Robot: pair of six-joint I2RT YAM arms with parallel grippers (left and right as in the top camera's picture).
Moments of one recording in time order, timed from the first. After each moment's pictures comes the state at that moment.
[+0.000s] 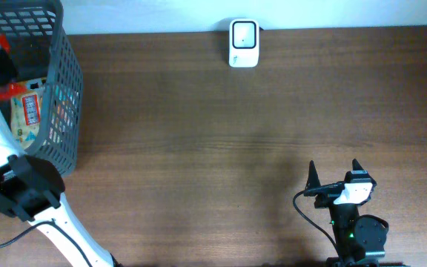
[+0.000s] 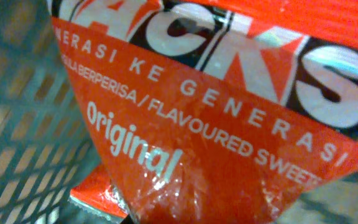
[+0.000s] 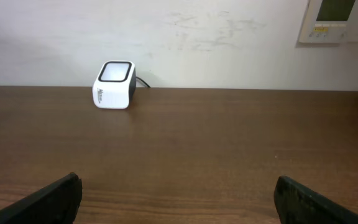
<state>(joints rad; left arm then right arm) 0.48 2.28 2.58 -1.33 -0.05 -0.02 0.00 0.01 0.01 -0.08 -0.01 0.00</state>
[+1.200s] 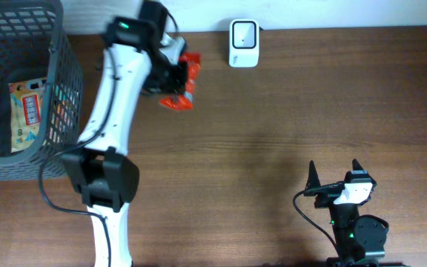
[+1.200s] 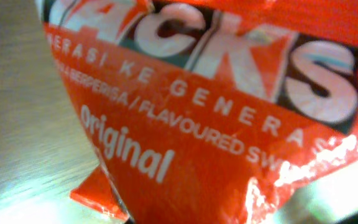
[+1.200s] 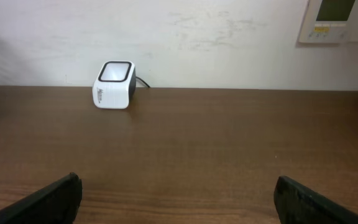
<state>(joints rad) -0.25 2.23 2.30 -1.45 0.26 -0.09 0.00 0.01 0.01 -0.08 -0.01 0.00</state>
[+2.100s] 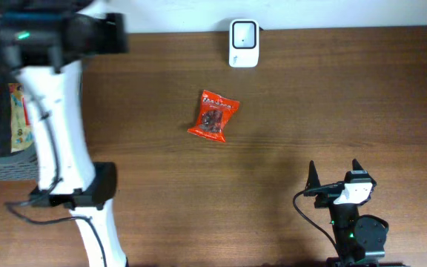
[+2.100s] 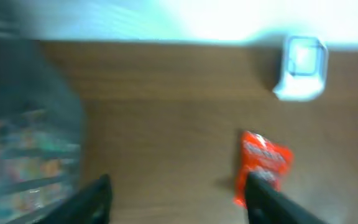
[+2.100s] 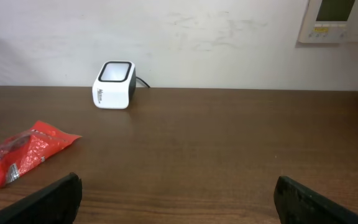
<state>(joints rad) -0.03 2.21 3.05 -1.68 0.02 -0.08 0.00 0.01 0.01 -0.08 -0.01 0.00</state>
